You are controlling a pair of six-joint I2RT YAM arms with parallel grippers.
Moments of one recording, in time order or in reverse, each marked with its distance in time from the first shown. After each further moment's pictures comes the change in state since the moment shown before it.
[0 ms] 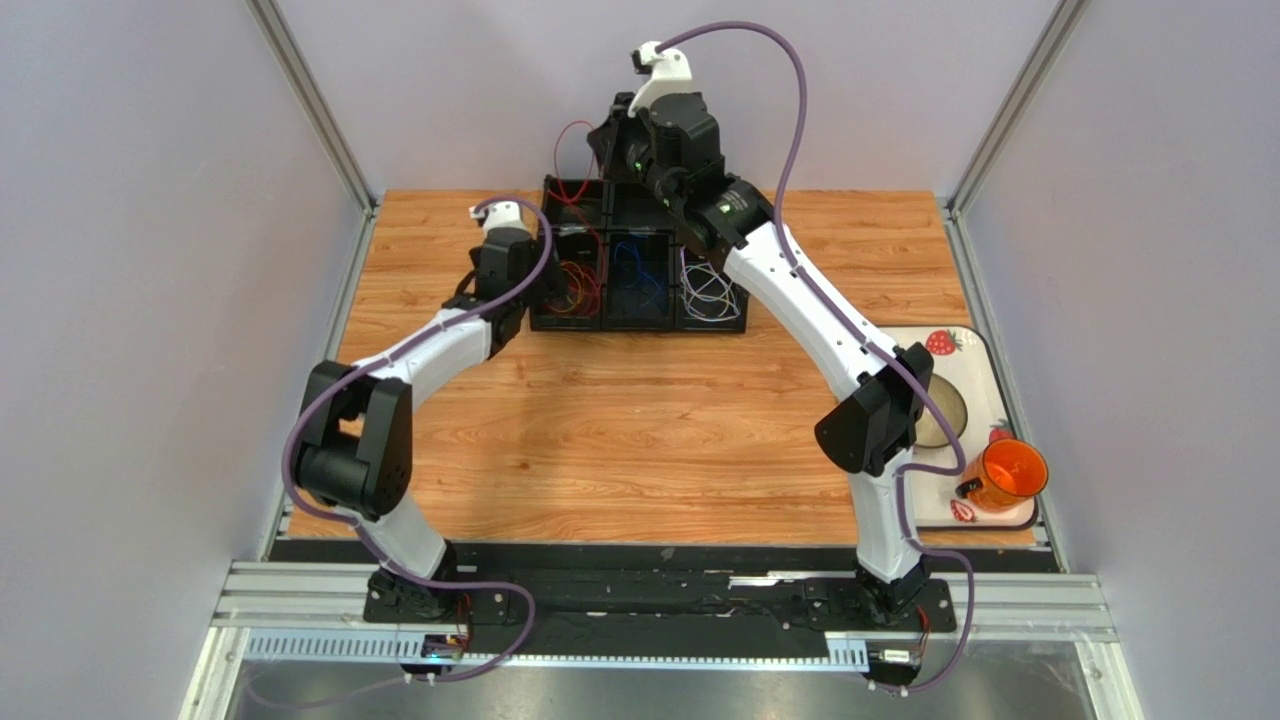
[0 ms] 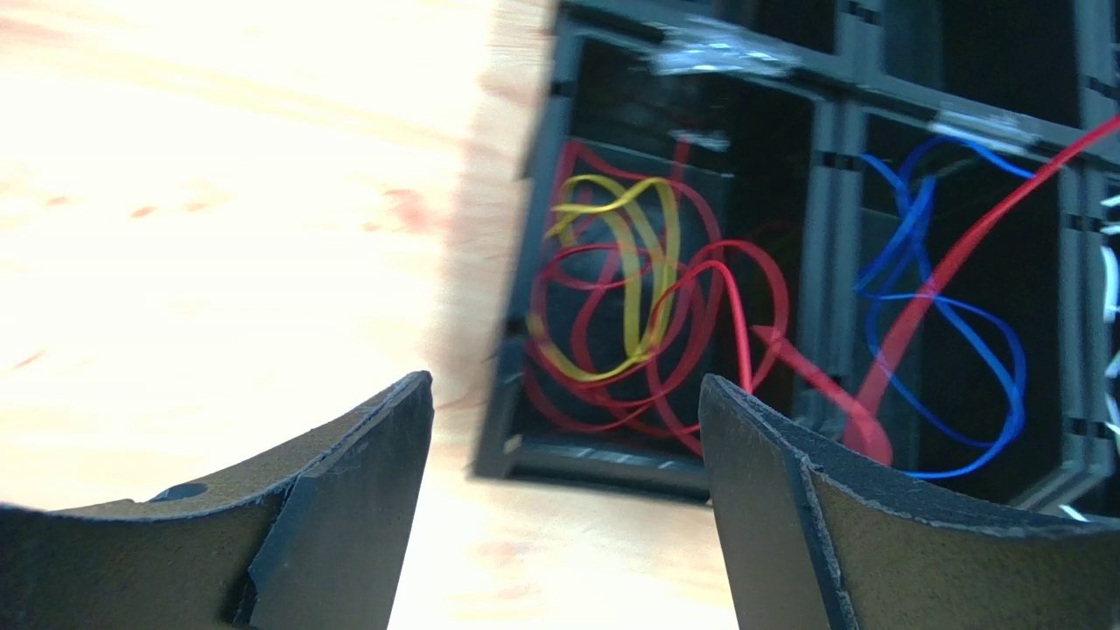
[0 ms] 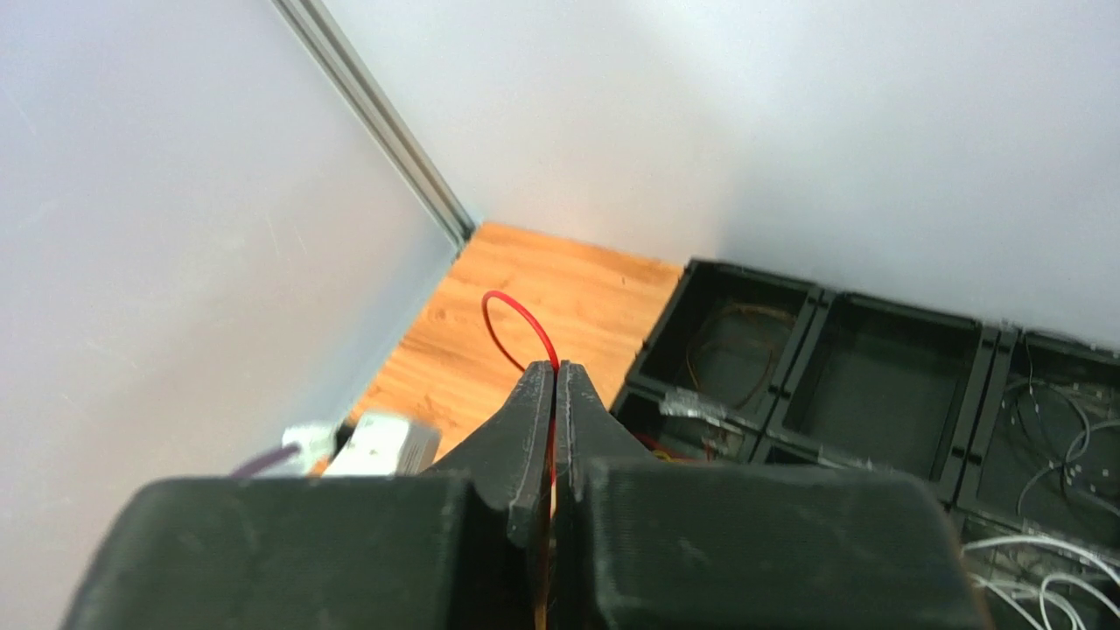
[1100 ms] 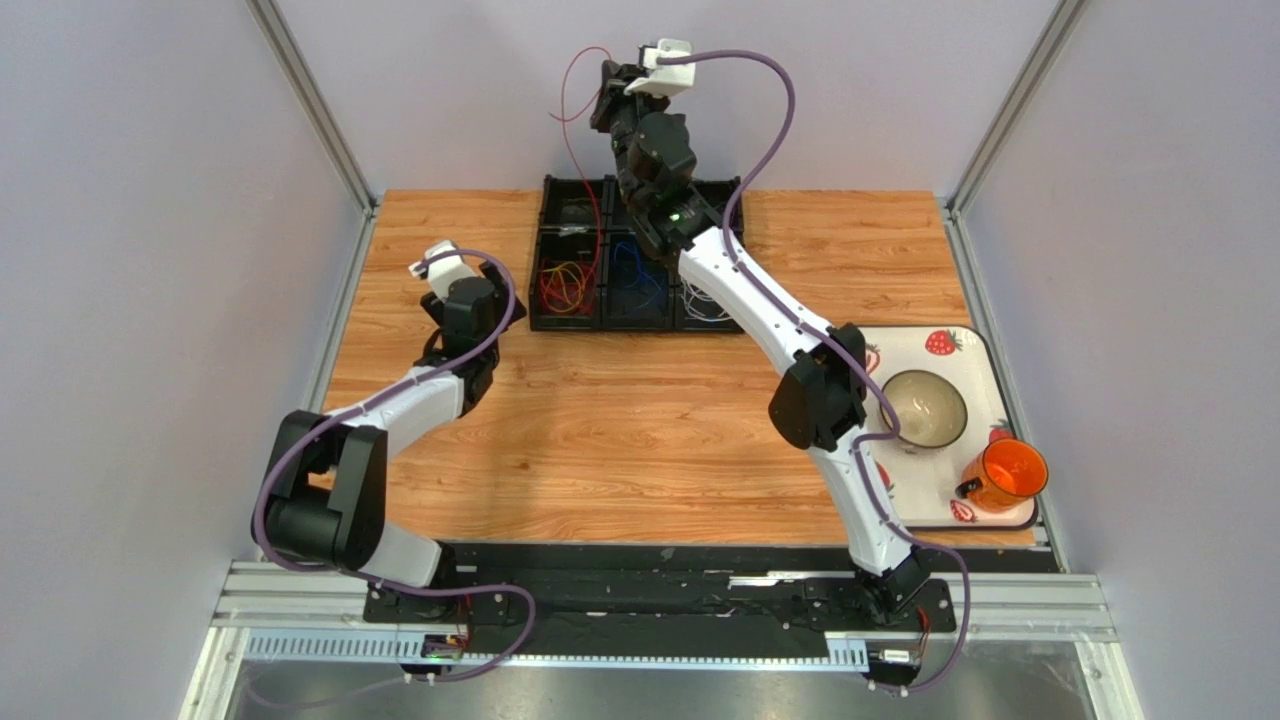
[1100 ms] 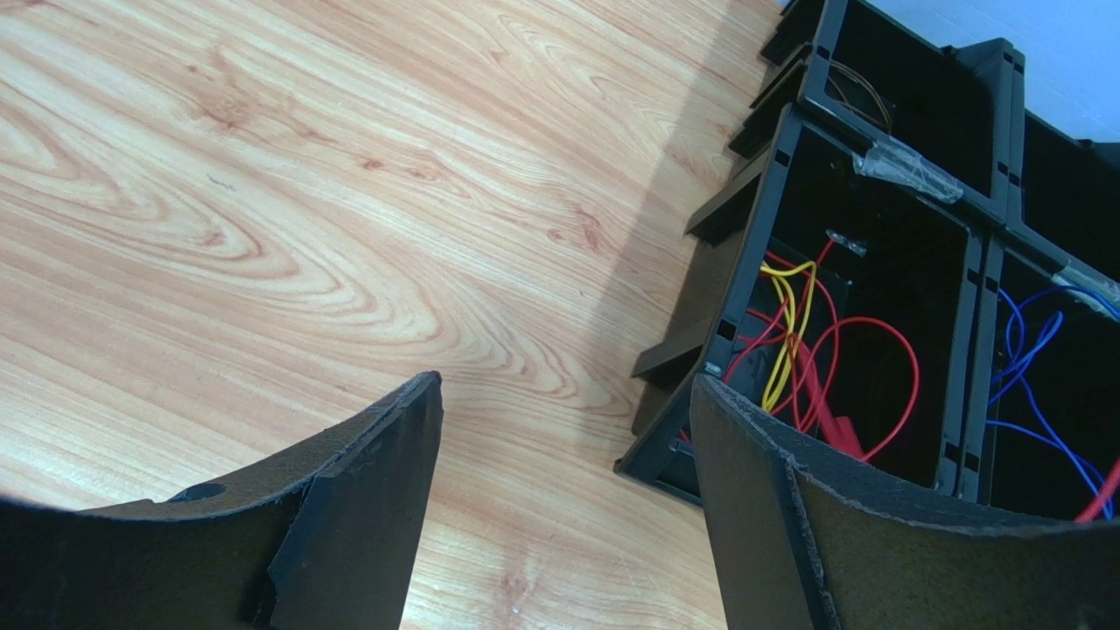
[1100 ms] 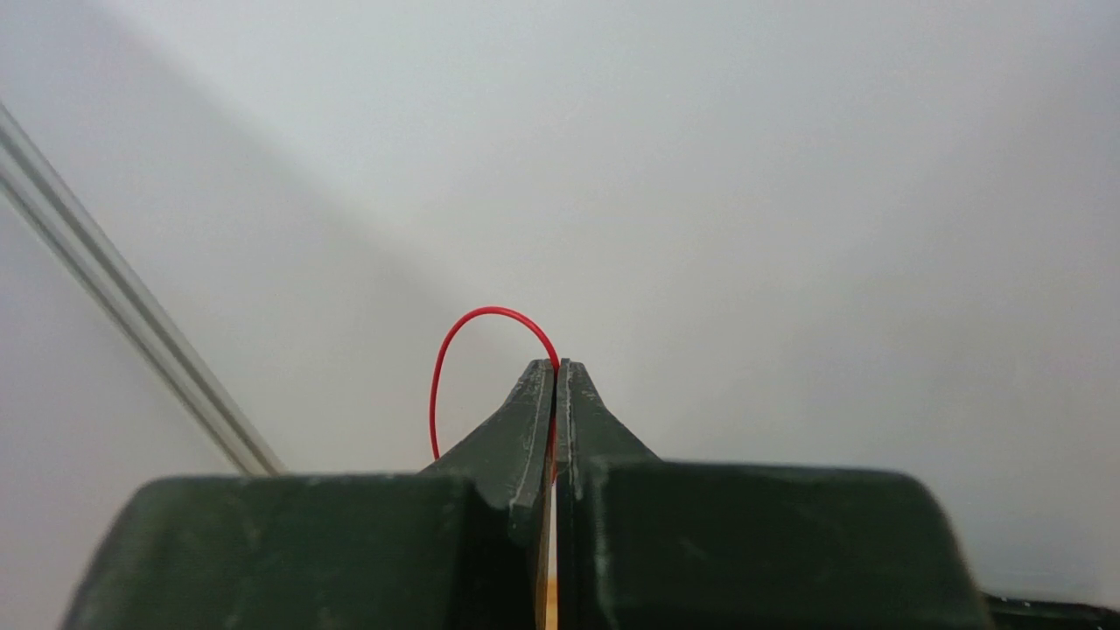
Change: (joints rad) left arm 0.068 -0.216 -0.375 0.296 -0.198 -0.124; right arm 0.004 0.260 0.158 0.575 0.343 -0.183
